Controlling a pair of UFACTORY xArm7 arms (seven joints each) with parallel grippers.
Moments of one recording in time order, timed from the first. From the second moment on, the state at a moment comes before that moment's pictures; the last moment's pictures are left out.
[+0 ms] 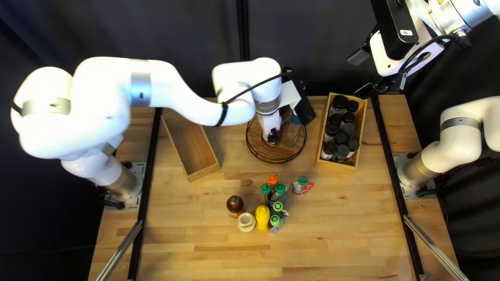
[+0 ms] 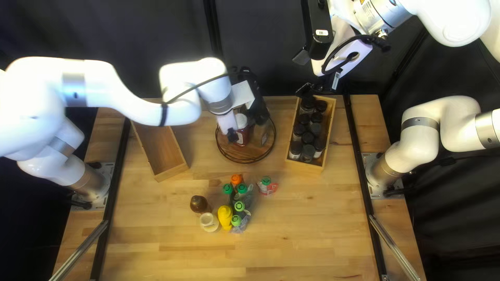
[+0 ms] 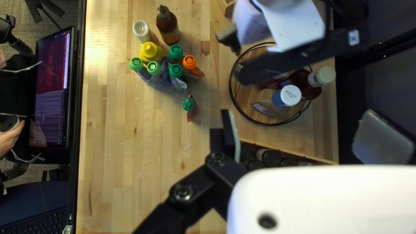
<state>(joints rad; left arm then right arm) -0.58 0.04 0.63 1.20 -0.03 1.10 -0.06 2.83 0.64 -3.05 1.20 0.18 1.27 -0.24</state>
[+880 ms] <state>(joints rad) -0.76 0.03 0.47 1.12 0.04 1.00 -0.41 2.83 0.64 -3.05 1.20 0.18 1.27 -0.24</state>
